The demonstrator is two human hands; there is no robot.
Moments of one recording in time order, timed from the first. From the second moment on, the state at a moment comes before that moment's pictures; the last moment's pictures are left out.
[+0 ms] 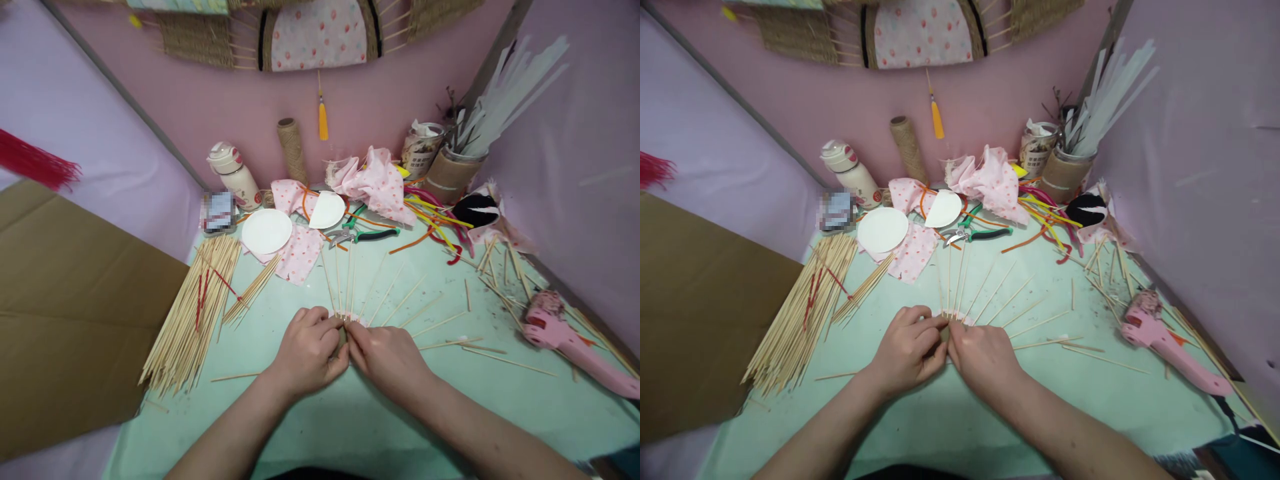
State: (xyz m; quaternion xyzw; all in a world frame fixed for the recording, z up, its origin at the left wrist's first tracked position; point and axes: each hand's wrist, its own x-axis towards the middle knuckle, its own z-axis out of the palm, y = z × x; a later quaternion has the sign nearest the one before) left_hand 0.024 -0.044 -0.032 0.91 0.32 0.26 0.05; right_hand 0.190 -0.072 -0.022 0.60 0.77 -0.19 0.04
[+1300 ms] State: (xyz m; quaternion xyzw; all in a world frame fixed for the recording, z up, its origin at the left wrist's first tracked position) left_hand 0.024 -0.046 -0.031 0.91 0.33 0.25 0.06; right_hand 0.190 -0.076 -0.028 0.60 0.79 -0.15 -0.01
